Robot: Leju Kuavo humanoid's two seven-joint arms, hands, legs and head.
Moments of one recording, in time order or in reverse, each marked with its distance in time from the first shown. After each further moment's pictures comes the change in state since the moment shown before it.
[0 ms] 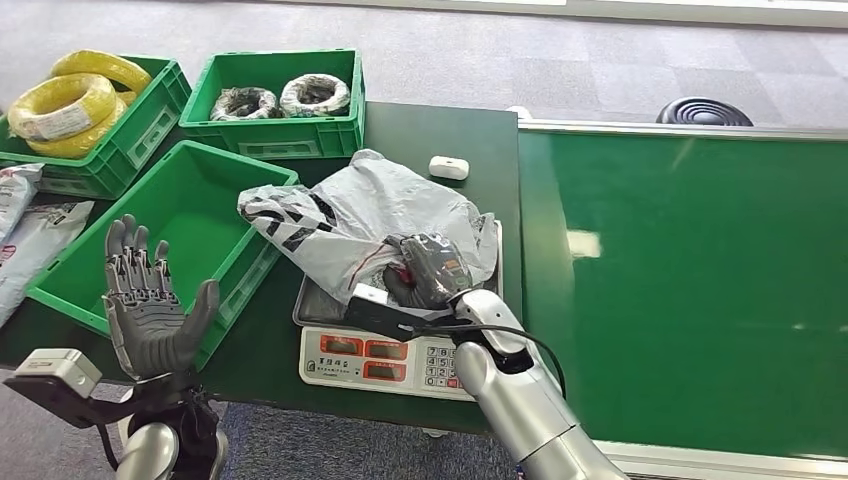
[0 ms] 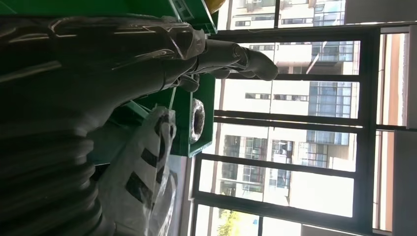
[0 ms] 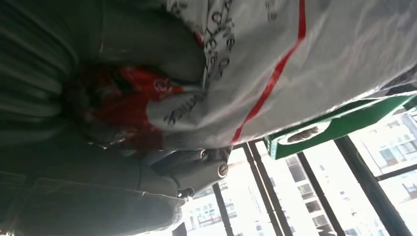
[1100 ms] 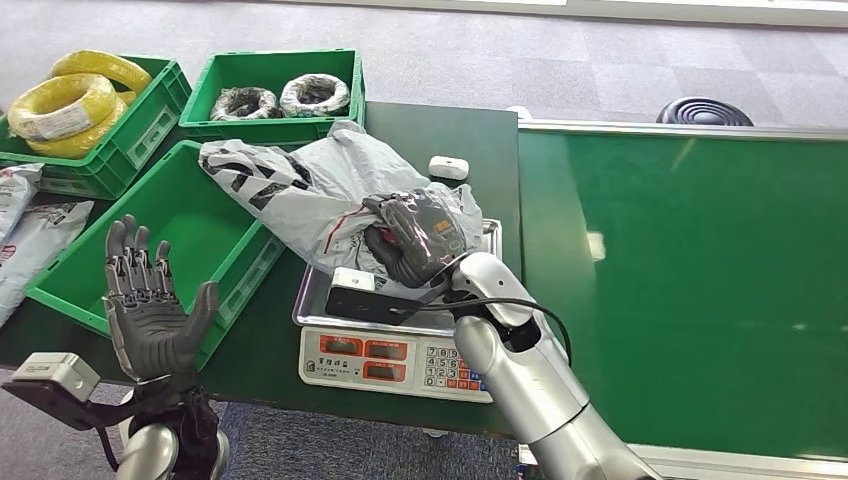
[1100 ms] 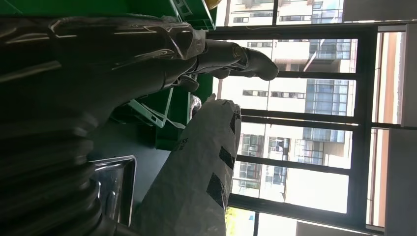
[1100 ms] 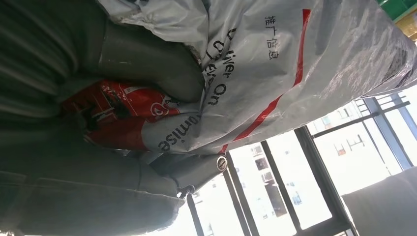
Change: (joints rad) left arm 0.006 0.006 -0.007 0.000 0.022 -0.007 -0.017; right arm -0.080 -0.023 0.063 -0.200 -0.014 0.088 -0.033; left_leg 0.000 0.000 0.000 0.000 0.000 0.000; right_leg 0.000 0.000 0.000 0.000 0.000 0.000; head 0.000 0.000
